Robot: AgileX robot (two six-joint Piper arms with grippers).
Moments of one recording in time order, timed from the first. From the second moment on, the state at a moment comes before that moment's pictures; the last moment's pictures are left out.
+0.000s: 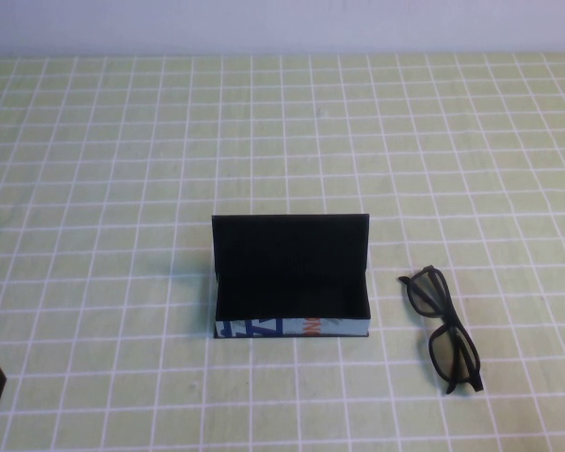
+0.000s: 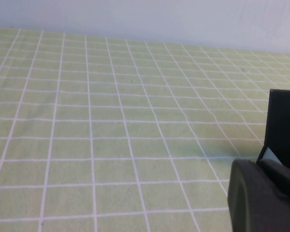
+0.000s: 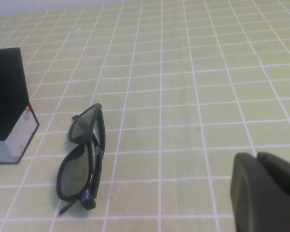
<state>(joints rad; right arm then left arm) 0.09 -0.01 0.03 0.20 0.31 -0.03 -0.10 0.23 0.03 -1.72 0.14 1.57</state>
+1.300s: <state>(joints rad) 0.09 -0.01 0.03 0.21 0.31 -0.01 -0.10 0.22 -0.04 -0.47 0.03 0.45</state>
